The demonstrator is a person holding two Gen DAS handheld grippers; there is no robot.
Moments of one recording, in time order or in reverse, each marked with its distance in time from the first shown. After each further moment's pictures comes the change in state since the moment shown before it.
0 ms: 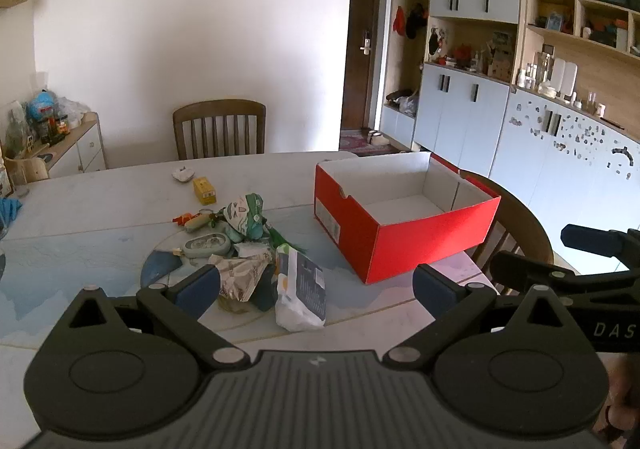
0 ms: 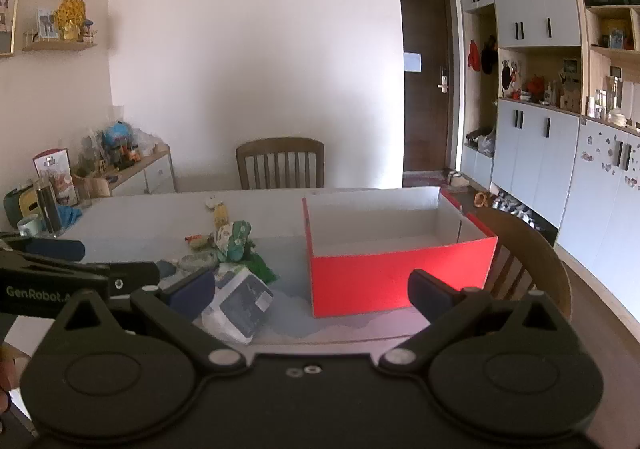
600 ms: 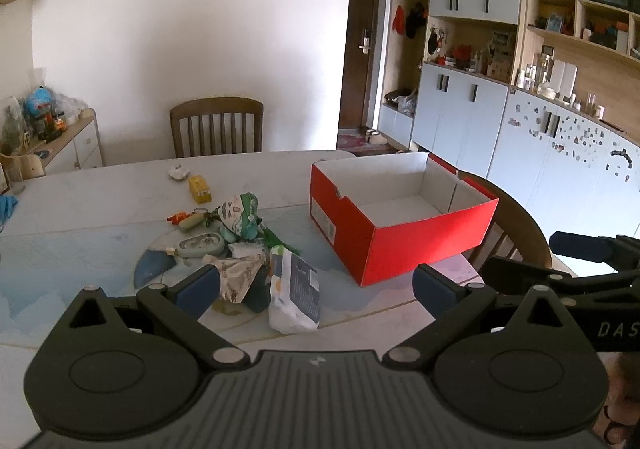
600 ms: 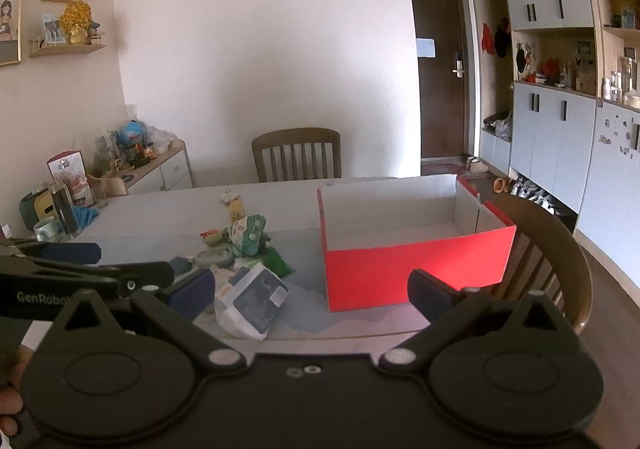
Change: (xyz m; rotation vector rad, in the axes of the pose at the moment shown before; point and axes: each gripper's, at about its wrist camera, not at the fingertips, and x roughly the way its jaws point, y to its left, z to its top) left arm 0.008 -0.004 0.003 -0.011 0.004 -0.010; right arm 0.009 -0.009 0.004 0.035 0.042 0.070
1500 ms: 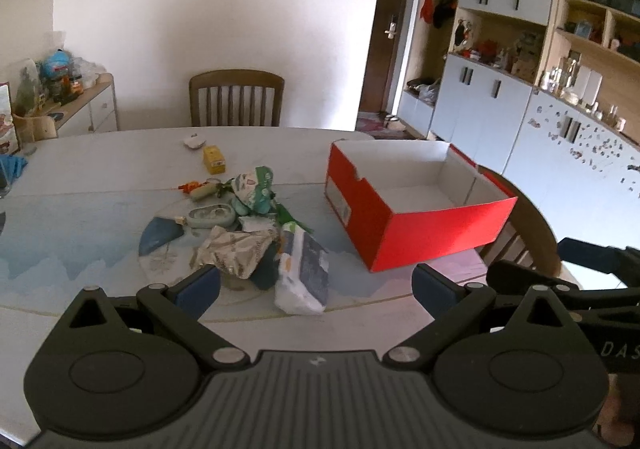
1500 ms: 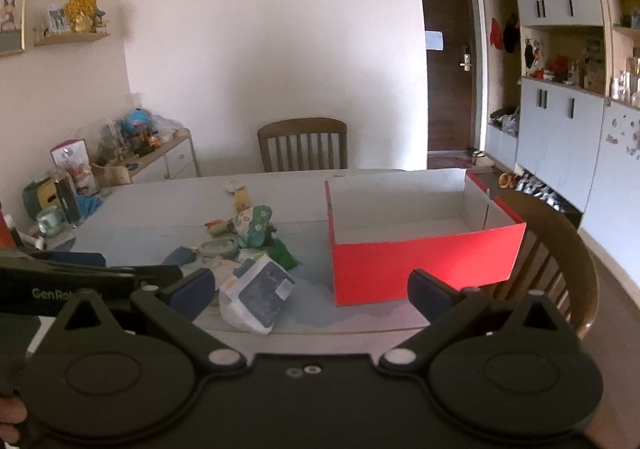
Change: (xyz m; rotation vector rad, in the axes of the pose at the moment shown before) left arm 0.014 0.009 -0.002 -0.083 0.071 0.048; right arm 0.012 0.008 0.002 -0.027 0.037 0.003
